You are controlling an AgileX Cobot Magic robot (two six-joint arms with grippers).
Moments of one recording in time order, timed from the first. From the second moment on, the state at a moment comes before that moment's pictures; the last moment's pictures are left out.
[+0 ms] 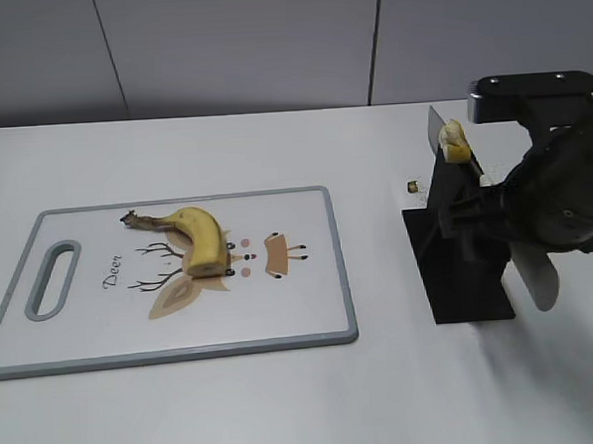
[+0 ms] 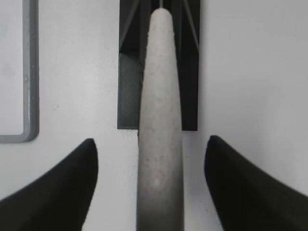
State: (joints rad) left arm -0.07 -0.01 -0.49 -0.12 1.08 0.19; right arm 0.55 1.45 -0.80 -0.31 0.61 0.76
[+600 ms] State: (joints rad) left arm -0.07 -0.01 -0.49 -0.12 1.08 0.19; right arm 0.55 1.04 -0.81 -0.18 0.74 0.41
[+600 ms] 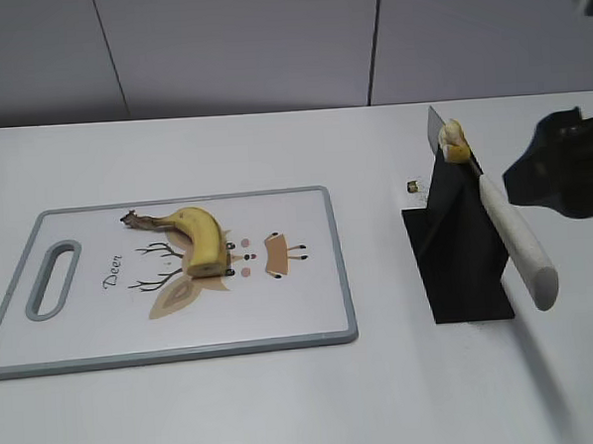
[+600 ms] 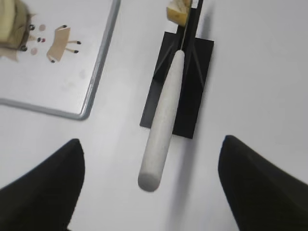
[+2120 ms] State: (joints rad) left arm -0.07 -0.01 -0.49 -0.12 1.08 0.19; right arm 0.55 0.02 -0.50 0.02 1.05 -0.01
